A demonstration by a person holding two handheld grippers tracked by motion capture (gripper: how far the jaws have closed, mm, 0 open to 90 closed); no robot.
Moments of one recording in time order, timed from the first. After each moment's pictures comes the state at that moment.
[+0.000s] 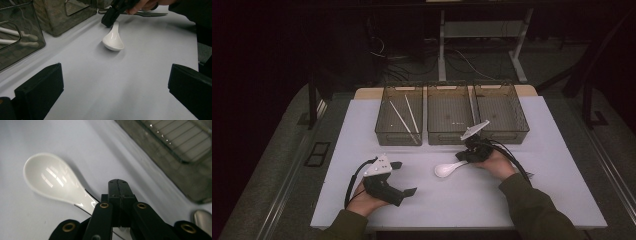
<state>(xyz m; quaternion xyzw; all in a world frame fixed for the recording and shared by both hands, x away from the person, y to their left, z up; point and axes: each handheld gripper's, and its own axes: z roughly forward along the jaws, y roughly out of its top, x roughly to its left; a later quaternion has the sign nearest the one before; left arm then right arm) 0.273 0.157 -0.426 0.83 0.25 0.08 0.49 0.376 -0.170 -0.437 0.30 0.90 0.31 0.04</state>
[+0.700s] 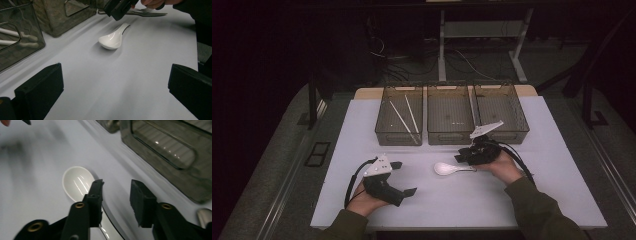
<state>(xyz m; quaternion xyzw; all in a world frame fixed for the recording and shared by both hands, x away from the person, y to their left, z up) 0.272 0.156 -0.425 0.83 0.25 0.08 0.49 0.362 -0.182 -0.426 0.31 0.86 0.40 0.01</state>
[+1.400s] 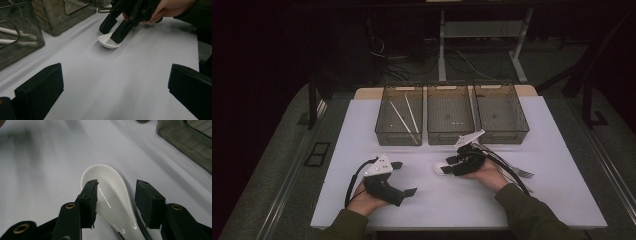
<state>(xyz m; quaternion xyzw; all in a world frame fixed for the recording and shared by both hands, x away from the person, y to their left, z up) 0.273 0.156 -0.427 0.83 0.25 0.08 0.49 0.352 -0.143 -0.448 0.28 0.88 0.39 0.00</state>
